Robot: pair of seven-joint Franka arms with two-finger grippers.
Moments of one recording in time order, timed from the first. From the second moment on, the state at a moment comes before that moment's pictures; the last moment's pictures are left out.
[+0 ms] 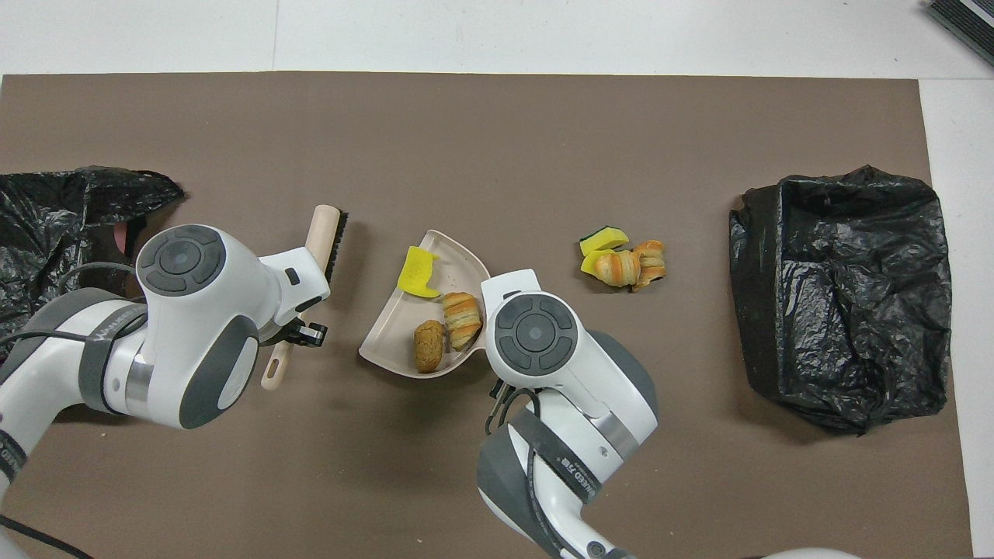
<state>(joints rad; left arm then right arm) -0.35 0.06 0.03 -2.15 0.04 2.07 -0.05 0.22 0.24 0.45 -1.95 -0.12 2.12 -0.30</state>
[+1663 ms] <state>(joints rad) -0.84 -0.15 0.00 -2.47 -0.18 2.20 -0.87 0.17 -0.11 -0.54 -1.89 -0.26 1.78 -1.48</state>
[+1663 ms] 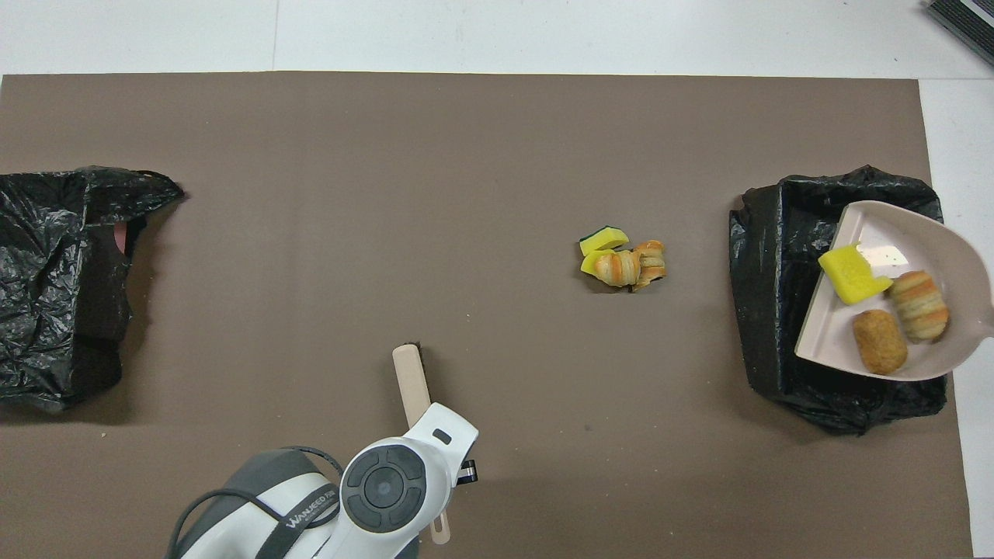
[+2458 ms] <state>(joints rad) -0.66 -0.13 0.03 -2.40 -0.17 2.21 -0.83 0.20 -0.07 -0.37 -1.90 -0.71 1.85 -1.54</state>
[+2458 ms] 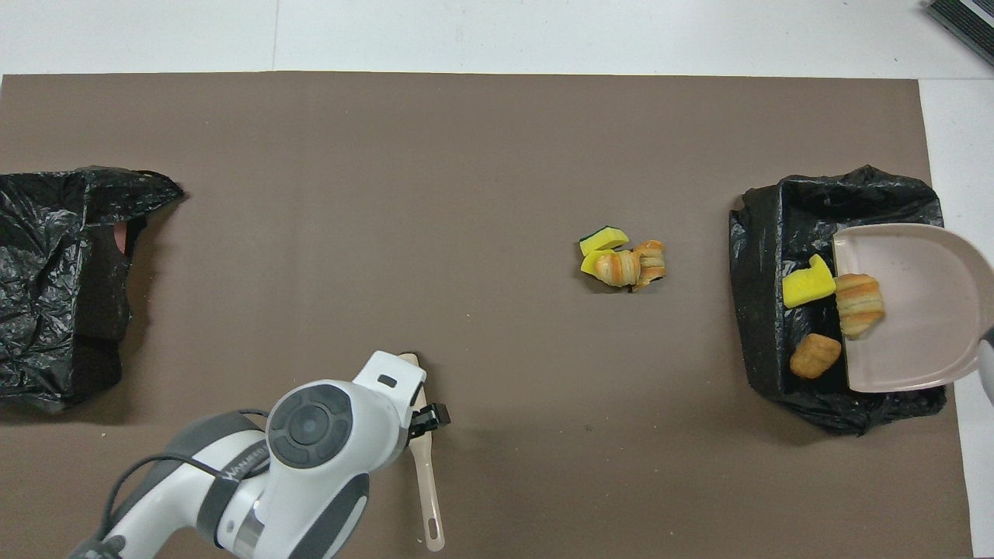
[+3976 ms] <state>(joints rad) 0.01 -0.02 0.03 -1.87 -0.11 1.86 0.03 0.20 -0.08 0.04 -1.75 -0.22 1.52 -0.43</state>
